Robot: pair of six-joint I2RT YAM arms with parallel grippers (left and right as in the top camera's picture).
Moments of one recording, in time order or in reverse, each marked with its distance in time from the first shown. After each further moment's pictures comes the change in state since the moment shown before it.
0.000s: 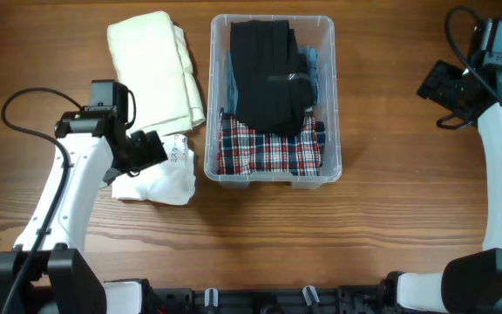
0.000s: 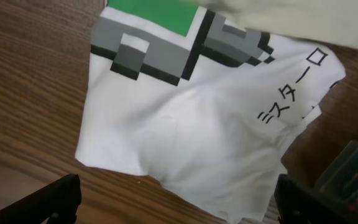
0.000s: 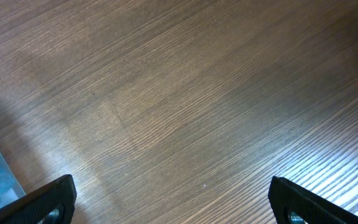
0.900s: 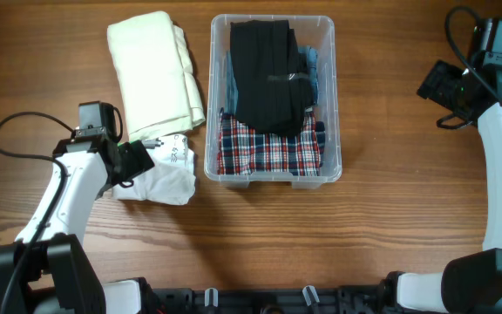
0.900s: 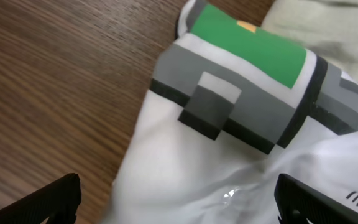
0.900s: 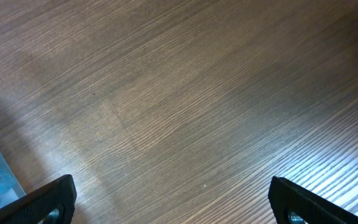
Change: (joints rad) left arm 0.113 0.002 -0.225 0.306 -0.061 -0.005; right arm 0.000 0.000 0.000 0.000 0.000 0.000
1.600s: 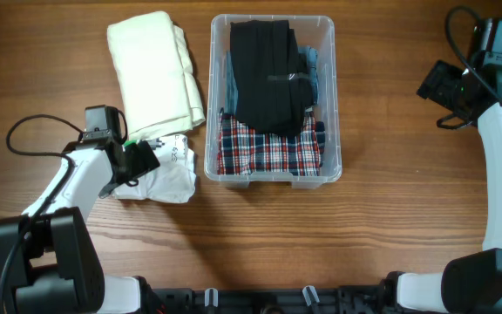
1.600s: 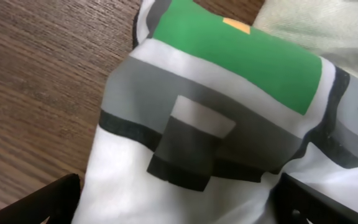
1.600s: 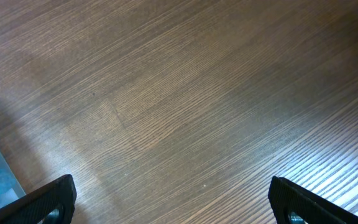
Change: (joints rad) left arm 0.001 0.102 -0.048 0.151 0.058 0.019; right arm 0.000 0.000 0.000 0.000 0.000 0.000
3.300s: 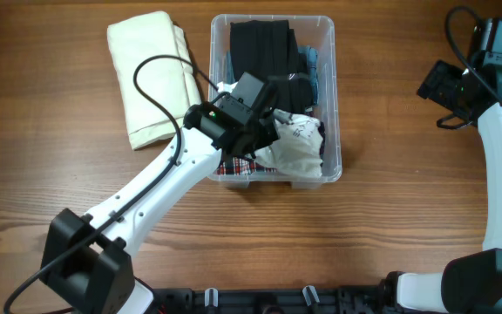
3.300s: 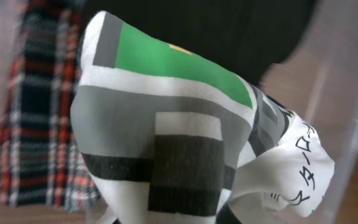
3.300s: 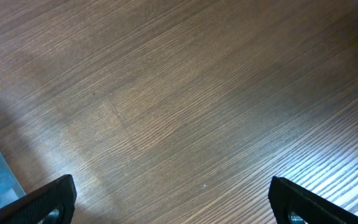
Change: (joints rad) left arm -0.772 0.053 0.517 -0.181 0.098 -0.563; right arm 0.000 0.000 0.000 0.000 0.000 0.000
